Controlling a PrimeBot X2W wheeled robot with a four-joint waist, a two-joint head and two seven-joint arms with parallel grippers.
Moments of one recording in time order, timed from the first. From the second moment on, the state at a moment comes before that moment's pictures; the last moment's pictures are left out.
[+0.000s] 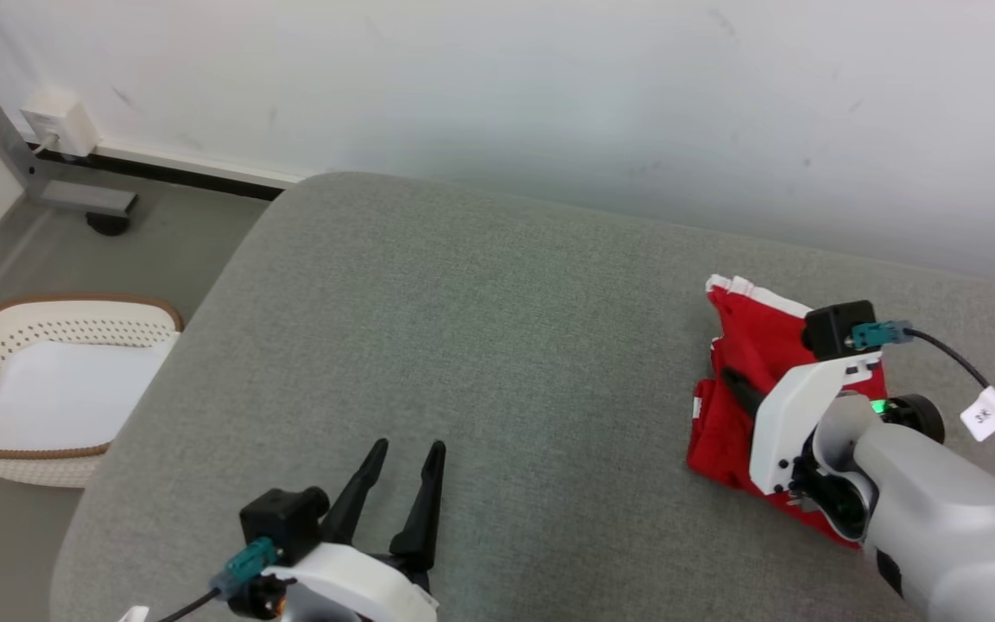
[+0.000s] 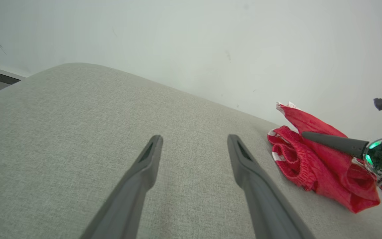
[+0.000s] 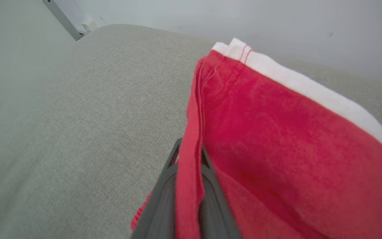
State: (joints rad) left arm -0.24 0.14 -0.46 0.32 -0.56 0.01 -0.26; right arm -0.93 -0.23 1.22 1.03 1.33 0.13 0.03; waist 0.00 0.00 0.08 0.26
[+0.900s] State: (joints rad) left arm -0.20 0.14 -0.34 0.26 -0.49 0.00 -0.26; right arm -0.79 -0.46 0.98 0.80 1.26 0.13 -0.26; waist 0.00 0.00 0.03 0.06
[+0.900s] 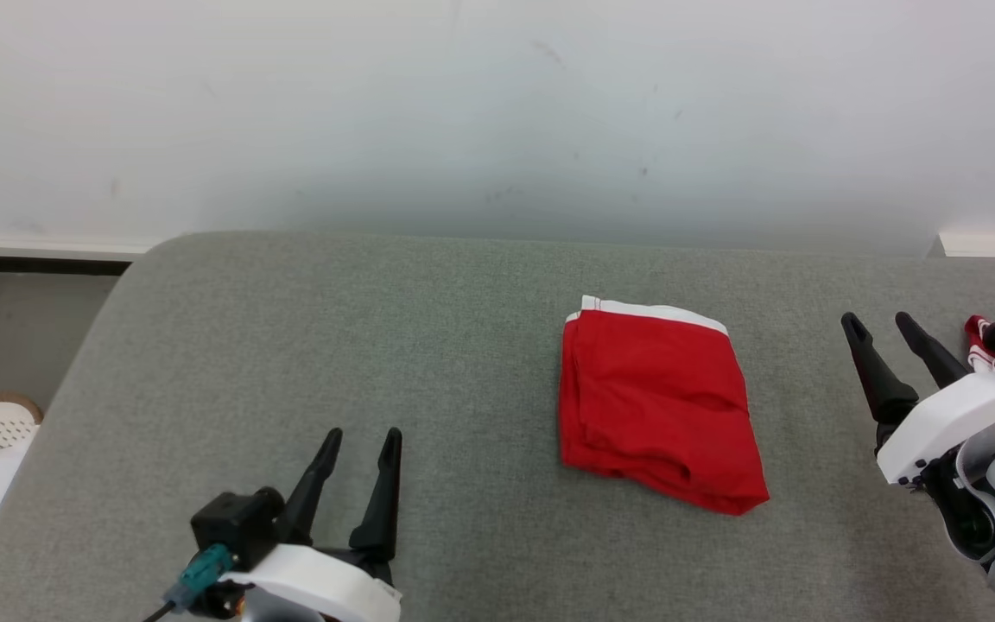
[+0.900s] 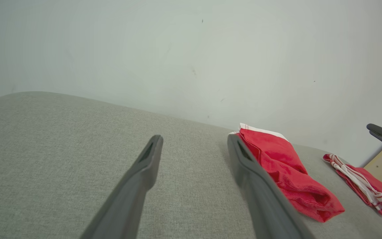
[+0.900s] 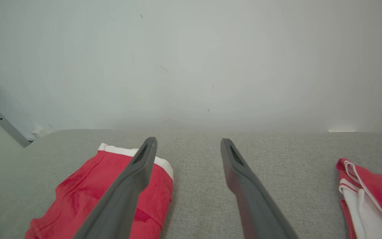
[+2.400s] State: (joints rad) left arm -0.07 0.05 -0.06 0.15 -0.21 -0.07 -0.26; right arm -0.11 -0.16 0.11 0.23 0.46 0.13 -0.26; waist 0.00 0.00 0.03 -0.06
